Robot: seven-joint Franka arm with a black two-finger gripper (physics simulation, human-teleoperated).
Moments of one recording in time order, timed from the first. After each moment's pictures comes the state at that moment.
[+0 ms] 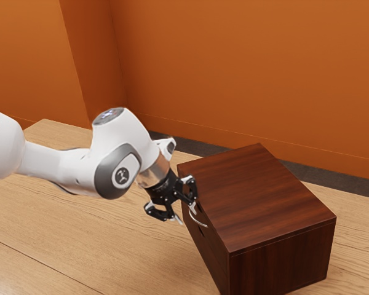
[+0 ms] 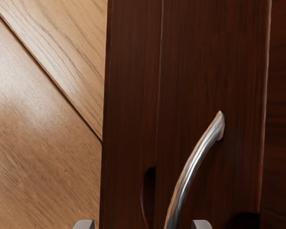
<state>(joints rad) -0.01 -0.04 -0.38 -2.37 -0.43 2.63 -0.95</state>
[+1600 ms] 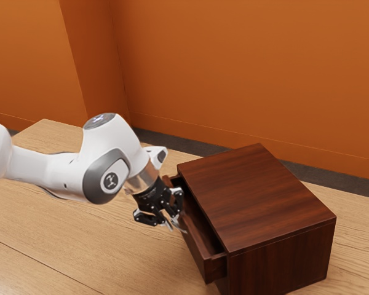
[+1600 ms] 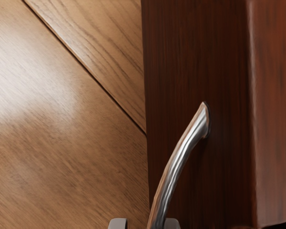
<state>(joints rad) 0.00 -0.09 -0.37 -2.44 -0.43 2.58 -0.85</state>
